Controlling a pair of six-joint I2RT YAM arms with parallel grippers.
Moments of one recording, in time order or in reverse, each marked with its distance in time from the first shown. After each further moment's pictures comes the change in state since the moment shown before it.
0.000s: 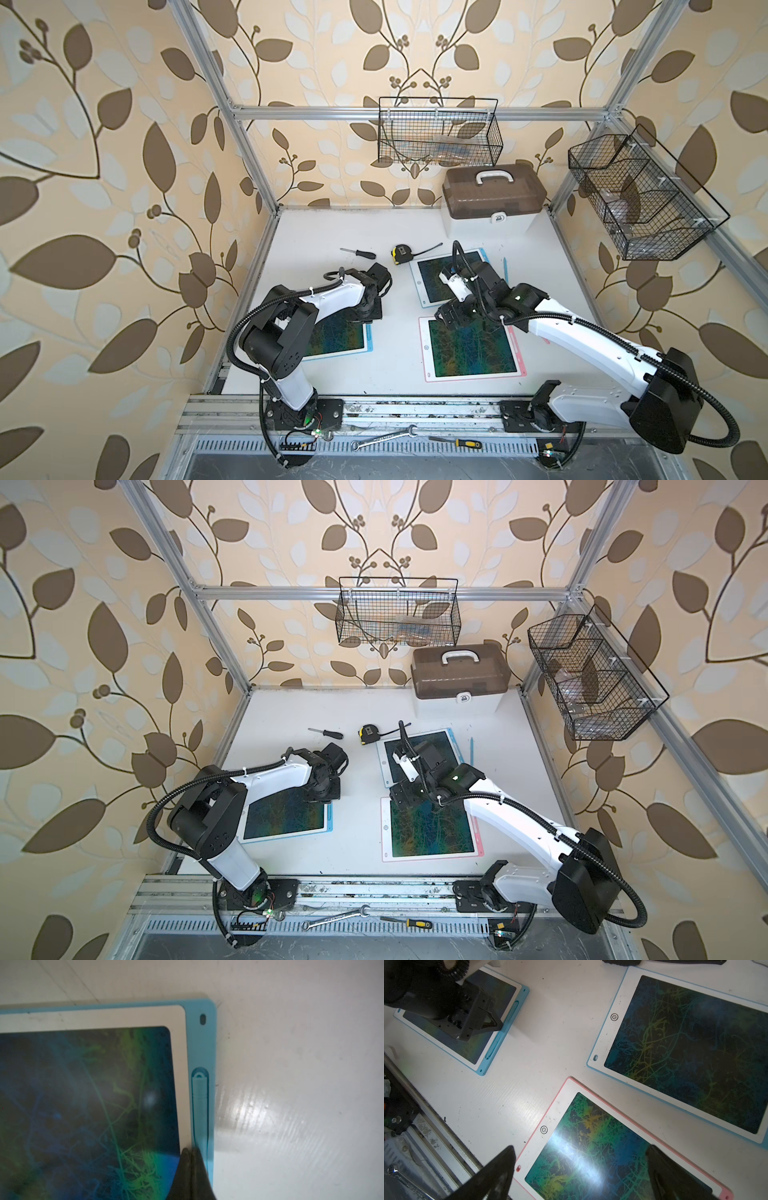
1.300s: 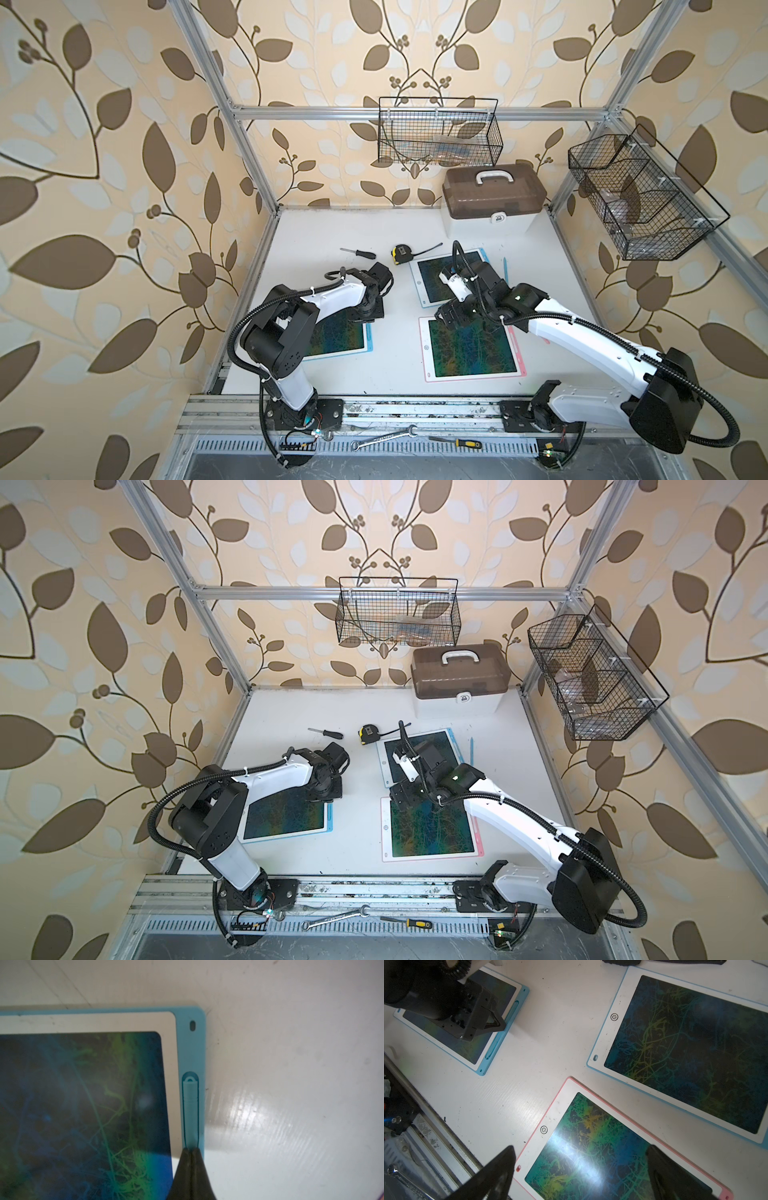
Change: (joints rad) left arm 0.000 0.005 0.008 0.015 0.006 -0.027; right arm 0.000 0.000 0.000 0.000 0.000 0.000
